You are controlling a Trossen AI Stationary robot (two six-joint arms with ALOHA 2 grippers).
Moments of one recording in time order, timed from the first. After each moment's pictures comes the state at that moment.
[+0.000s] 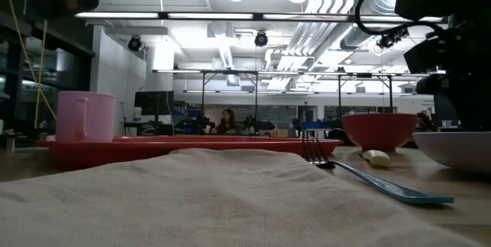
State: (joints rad) left arm -0.73 1.47 0.90 0.03 -0.58 -1.12; right arm 0.19 1.14 0.58 -0.87 -0.06 0.35
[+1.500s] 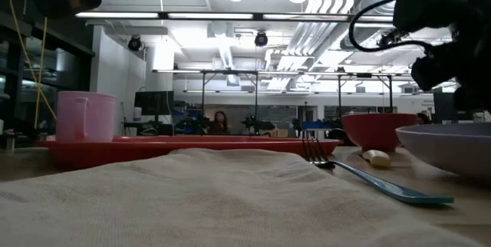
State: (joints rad) left arm -0.73 1.47 0.89 0.05 -0.57 -1.10; right arm 0.16 1.15 0.55 -0.86 -0.30 0.68
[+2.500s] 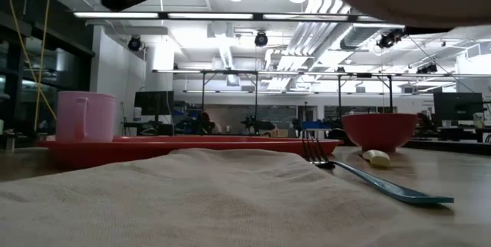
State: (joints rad) left arm -0.56 1.47 0.97 0.06 -0.41 -0.97; right arm 0.16 1.21 1.06 -1.04 -0.28 0.67
